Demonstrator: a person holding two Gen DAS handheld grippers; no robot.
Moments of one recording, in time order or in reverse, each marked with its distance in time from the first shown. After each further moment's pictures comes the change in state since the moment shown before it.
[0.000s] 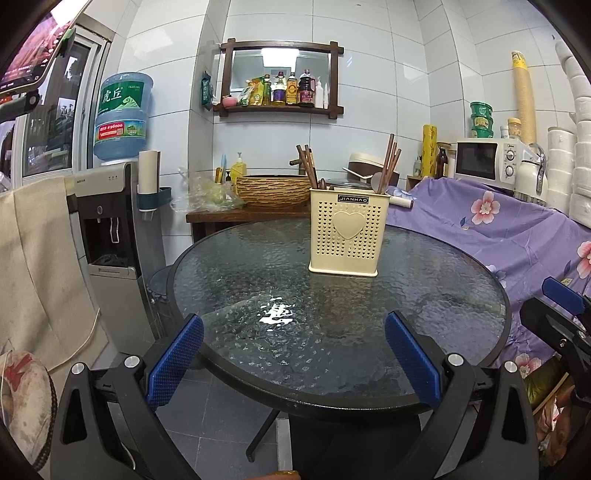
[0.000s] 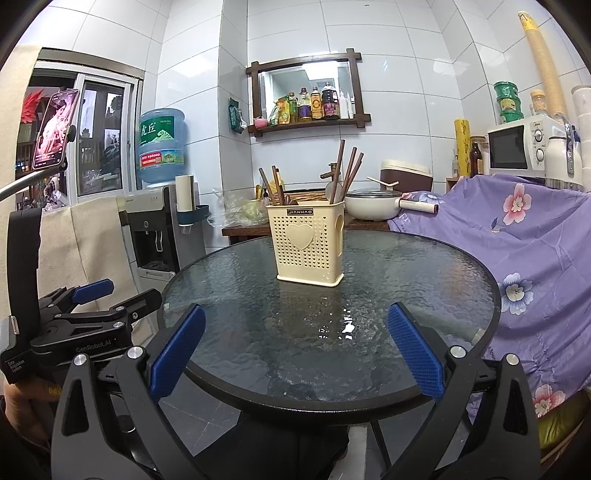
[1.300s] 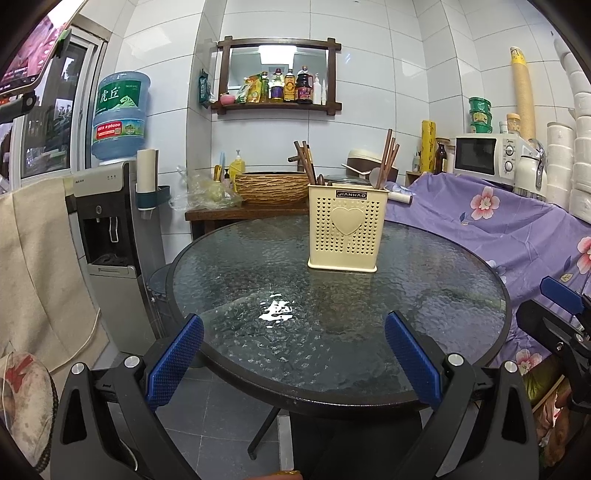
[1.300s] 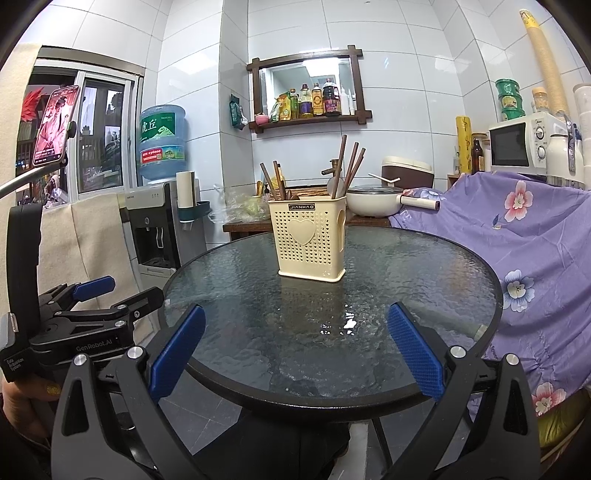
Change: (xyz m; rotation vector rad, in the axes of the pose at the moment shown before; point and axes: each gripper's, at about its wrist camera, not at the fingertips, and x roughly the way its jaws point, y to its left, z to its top) left arm 0.001 0.000 -0.001 0.012 0.011 -0.002; right arm 0.002 0.000 -0.003 0.001 0.013 0.006
